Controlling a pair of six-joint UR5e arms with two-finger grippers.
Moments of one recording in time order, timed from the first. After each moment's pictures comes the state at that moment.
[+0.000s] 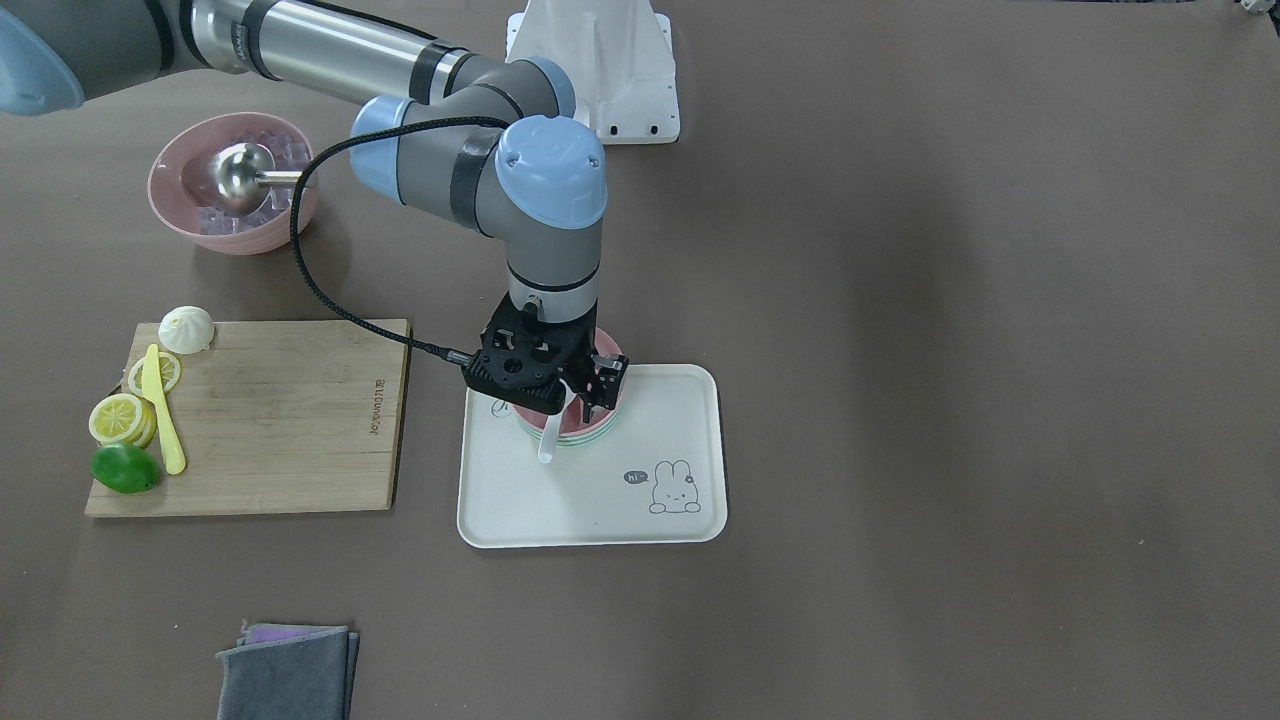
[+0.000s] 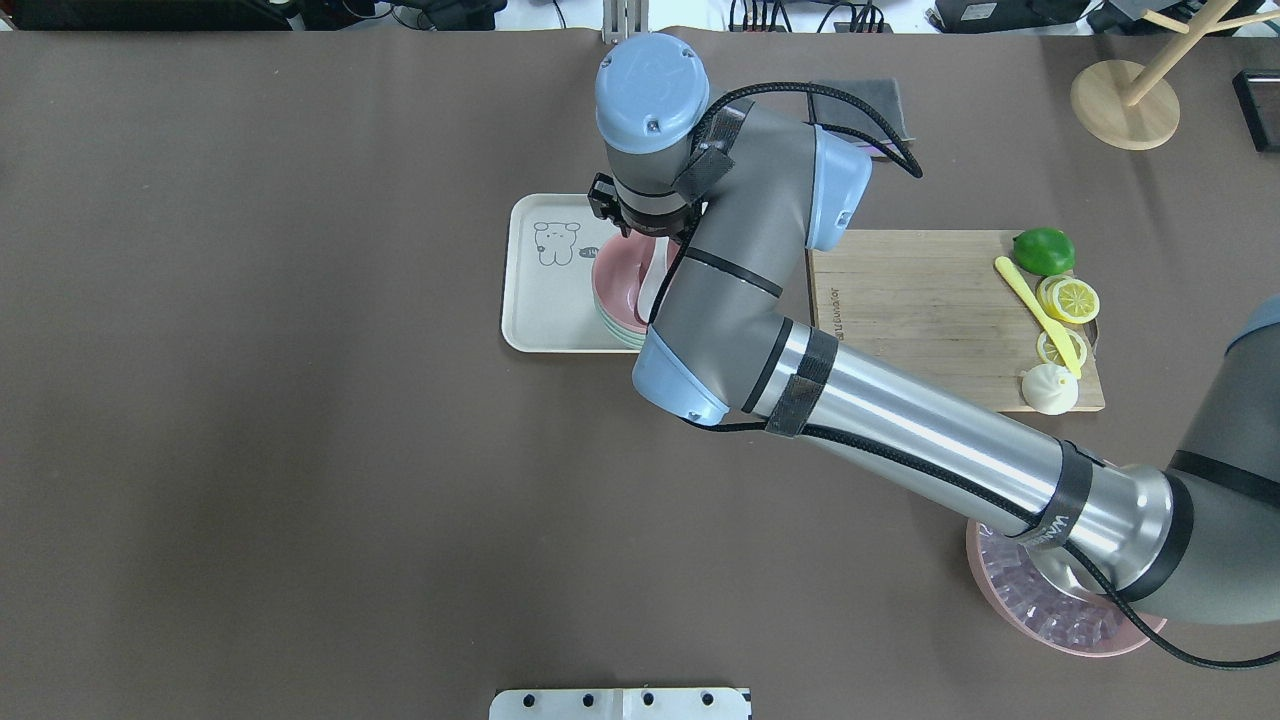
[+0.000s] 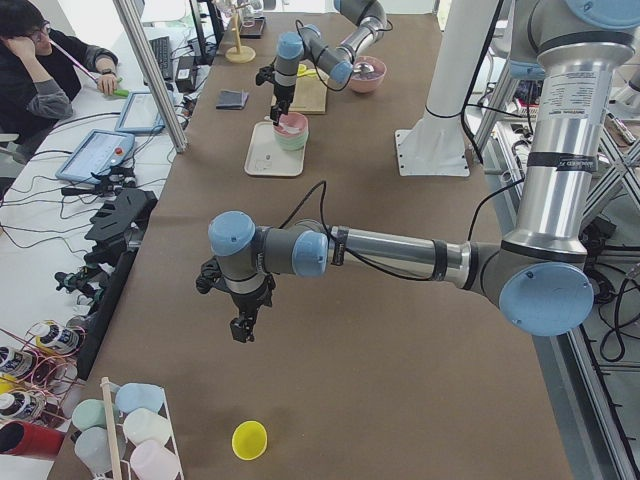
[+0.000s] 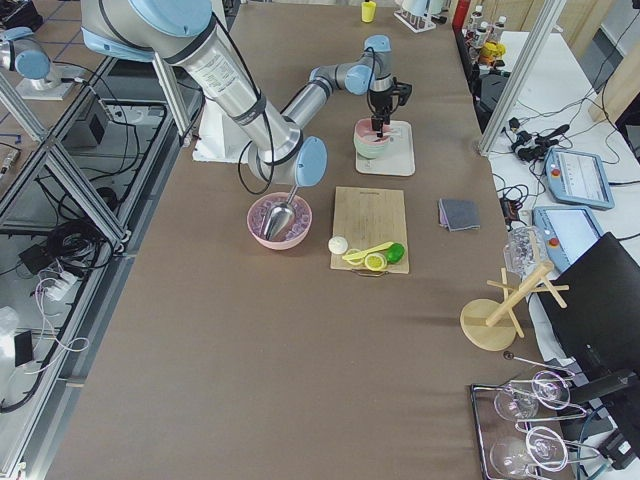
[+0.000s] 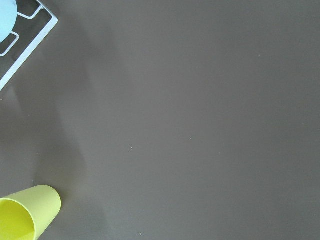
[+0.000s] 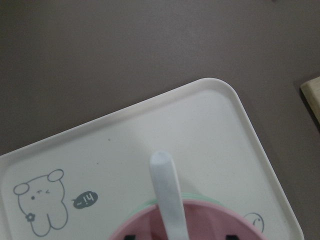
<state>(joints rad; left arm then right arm) -1.50 -1.67 -1.59 -1.51 -2.26 0.22 0.65 -0.62 1.35 -1.60 1.79 1.47</state>
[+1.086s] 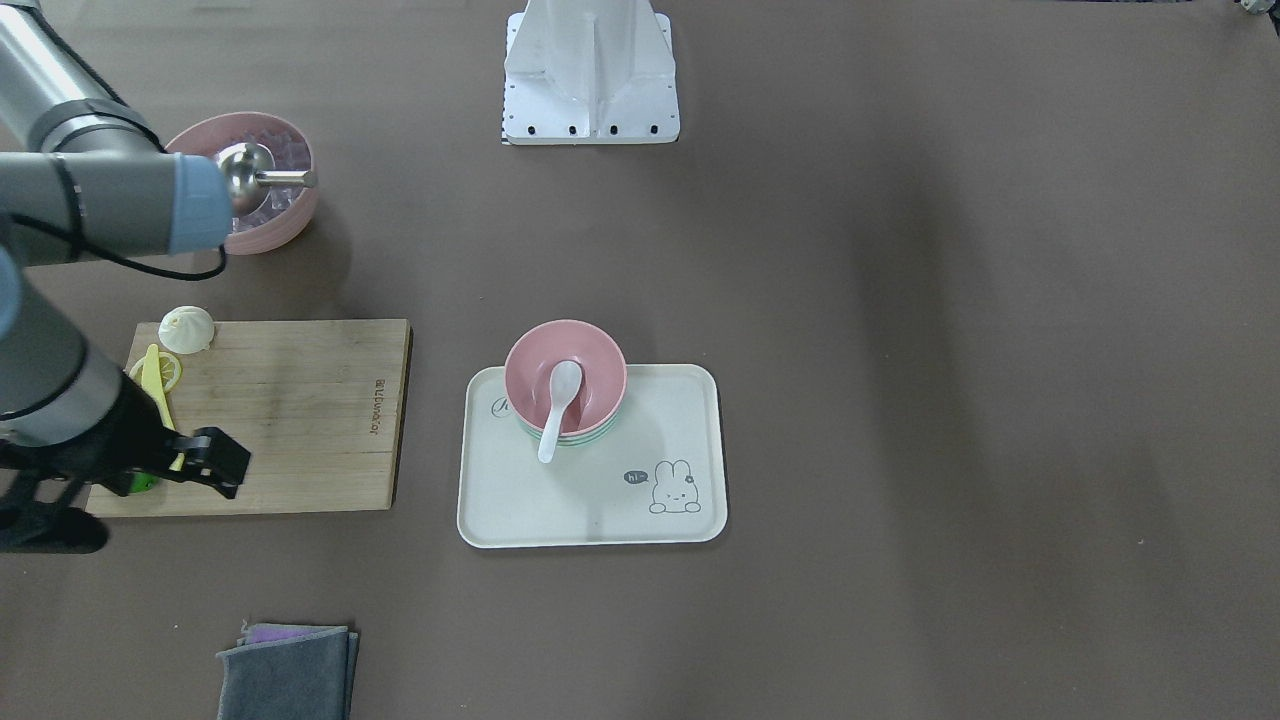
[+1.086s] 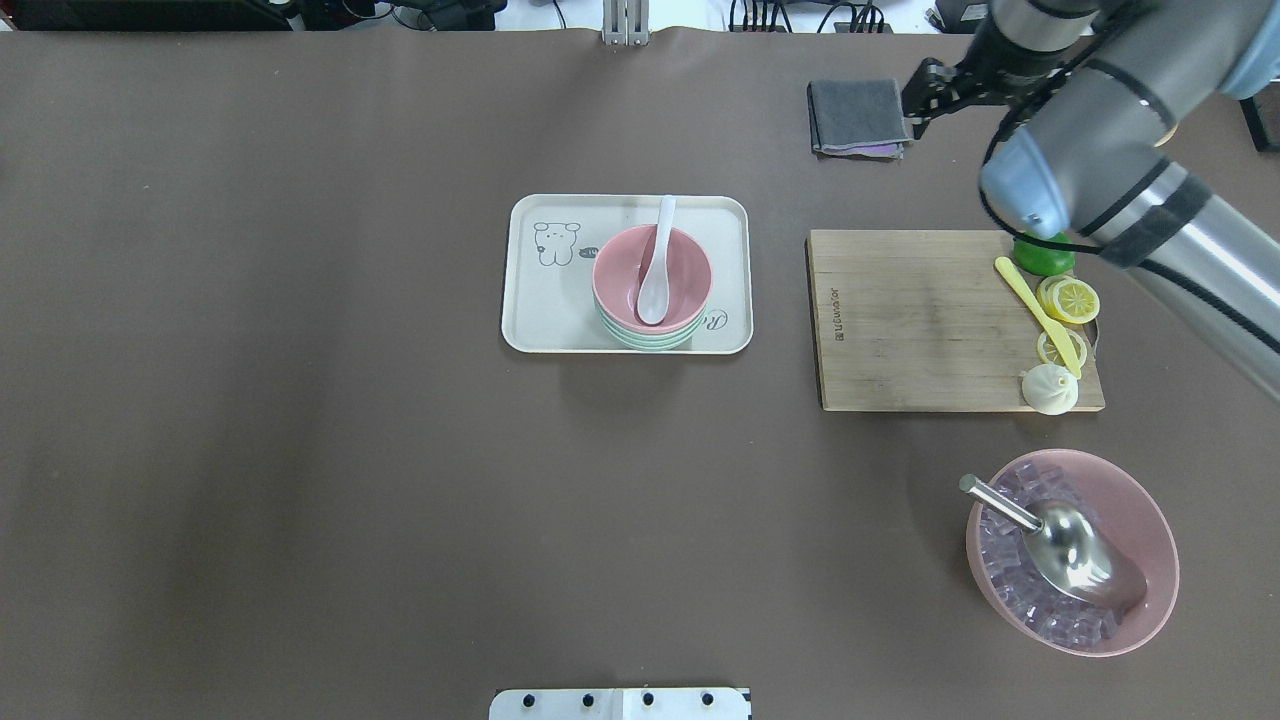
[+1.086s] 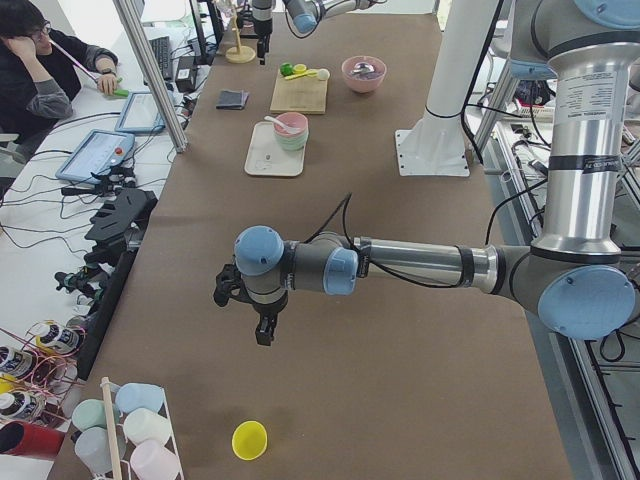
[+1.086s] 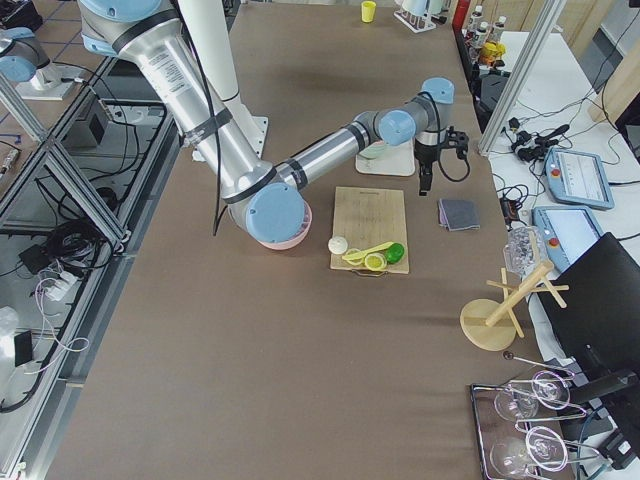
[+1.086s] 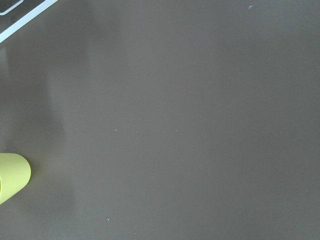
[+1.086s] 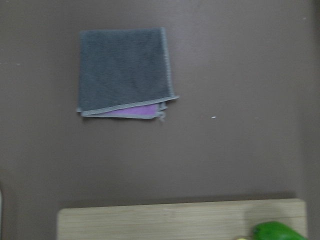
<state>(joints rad) -1.58 -1.55 -1.66 -1.60 -2.43 0.05 1.12 -1.00 1.49 -1.60 2.17 0.65</state>
